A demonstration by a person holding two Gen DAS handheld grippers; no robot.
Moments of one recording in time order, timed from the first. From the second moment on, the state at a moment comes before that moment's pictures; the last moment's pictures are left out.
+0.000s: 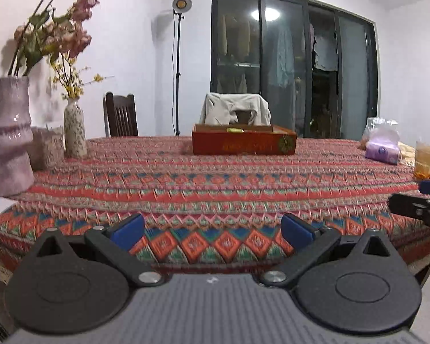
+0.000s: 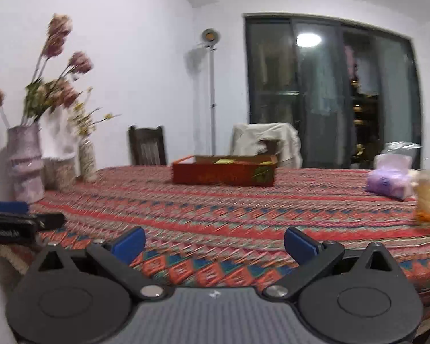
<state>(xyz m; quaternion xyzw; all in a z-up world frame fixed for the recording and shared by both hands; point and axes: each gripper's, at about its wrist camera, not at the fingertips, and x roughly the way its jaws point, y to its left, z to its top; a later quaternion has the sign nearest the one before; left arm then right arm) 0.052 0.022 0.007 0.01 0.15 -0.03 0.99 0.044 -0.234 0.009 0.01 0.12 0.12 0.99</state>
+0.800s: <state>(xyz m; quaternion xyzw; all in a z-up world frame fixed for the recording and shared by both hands) 0.051 0.024 0.015 -0.02 0.15 -0.03 0.99 0.052 -0.240 0.001 0.03 0.13 0.12 0.98</state>
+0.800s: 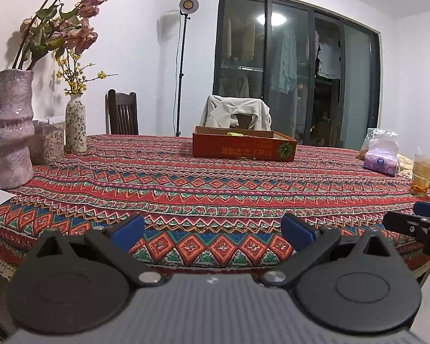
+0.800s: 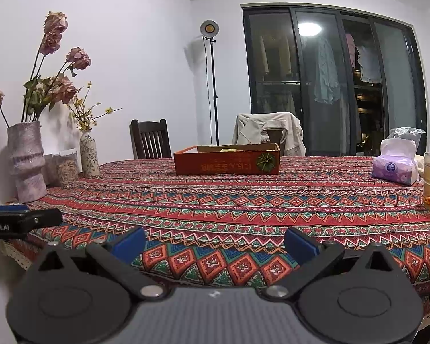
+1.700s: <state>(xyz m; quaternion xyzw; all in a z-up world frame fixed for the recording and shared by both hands) 0.051 0.024 0.014 -0.01 0.15 -0.04 0.99 0.051 -0.242 -0.001 0.04 0.13 0.12 0.98</state>
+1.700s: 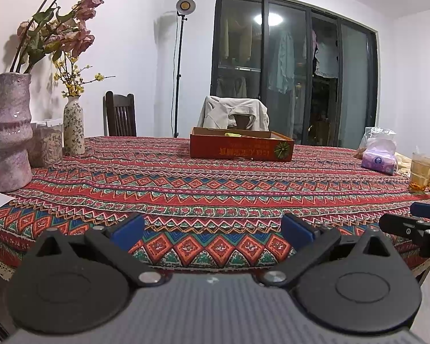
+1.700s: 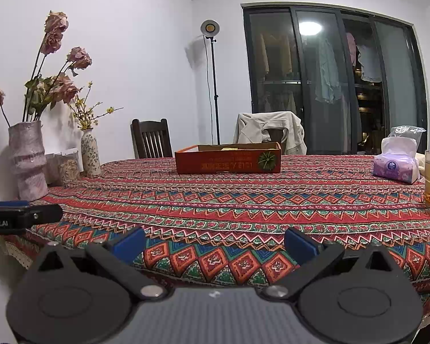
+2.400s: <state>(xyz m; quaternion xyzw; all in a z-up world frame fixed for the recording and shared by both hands) 0.050 0.024 0.014 -0.01 0.14 -0.04 0.99 0.049 -0.247 -0.001 0.04 0.13 0.12 0.98</state>
